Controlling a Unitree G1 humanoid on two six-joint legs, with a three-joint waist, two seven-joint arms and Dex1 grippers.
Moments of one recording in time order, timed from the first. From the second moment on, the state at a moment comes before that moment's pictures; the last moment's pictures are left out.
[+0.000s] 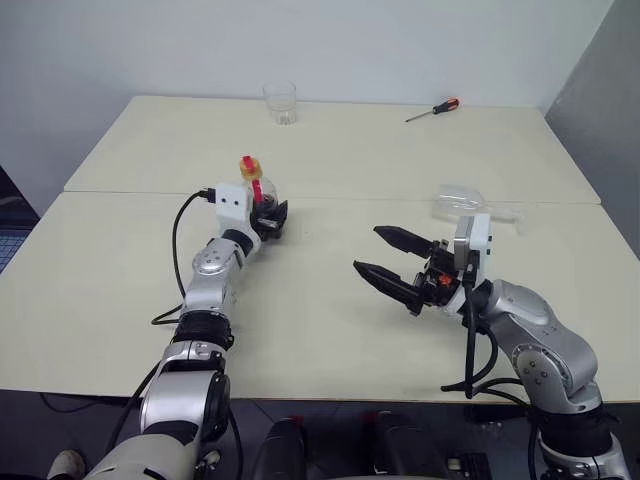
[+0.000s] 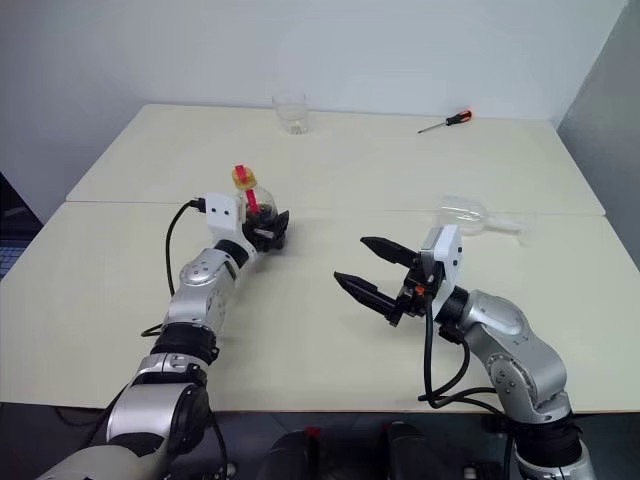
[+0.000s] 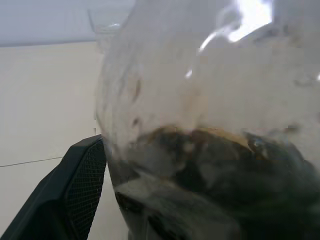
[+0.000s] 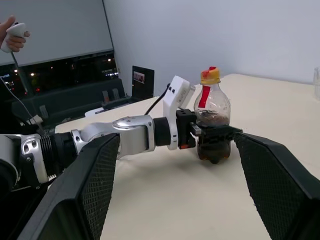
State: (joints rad) left arm -0.73 0.28 0.13 0.77 -0.15 -0.10 -0.35; right arm -0.24 -0.39 0.05 -0.50 0.65 0.50 0.68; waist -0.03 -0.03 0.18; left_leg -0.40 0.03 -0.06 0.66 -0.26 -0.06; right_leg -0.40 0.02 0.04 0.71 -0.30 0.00
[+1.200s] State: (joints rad) left arm -0.54 0.42 0.02 0.06 -0.34 0.41 -0.76; right arm -0.85 -0.14 0.12 0.03 0.53 0.55 0.65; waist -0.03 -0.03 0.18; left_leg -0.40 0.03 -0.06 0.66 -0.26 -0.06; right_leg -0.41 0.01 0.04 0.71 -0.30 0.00
